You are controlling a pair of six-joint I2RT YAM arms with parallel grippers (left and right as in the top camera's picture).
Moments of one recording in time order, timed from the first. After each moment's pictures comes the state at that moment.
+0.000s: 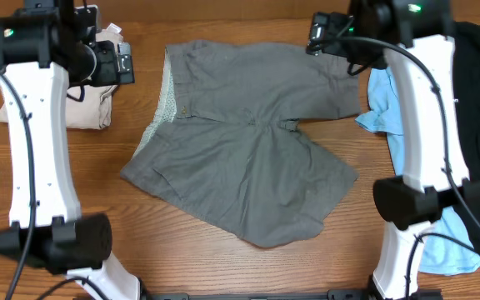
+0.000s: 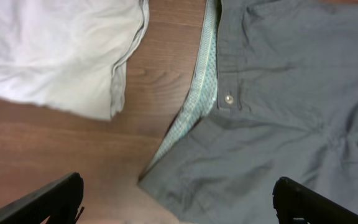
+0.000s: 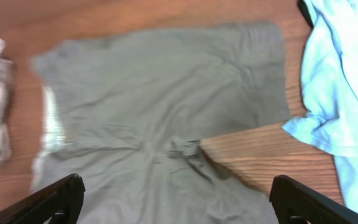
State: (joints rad) left arm 0.09 1.86 2.21 -1.48 0.06 -0.06; right arm 0.22 2.12 2.69 -1.64 -0.04 0.40
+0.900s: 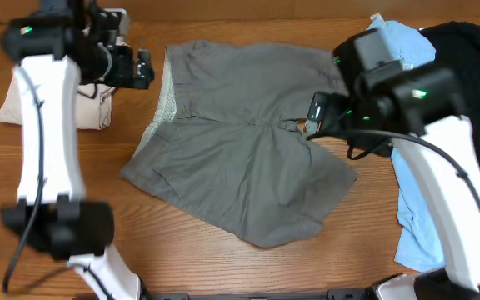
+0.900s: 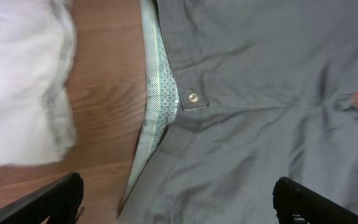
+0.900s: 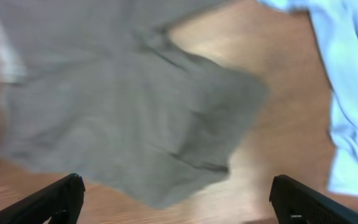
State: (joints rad) left arm 0.08 1.96 2.13 -1.38 0.24 0.14; right arm 0.40 1.61 1.88 -1.61 0.07 0.70
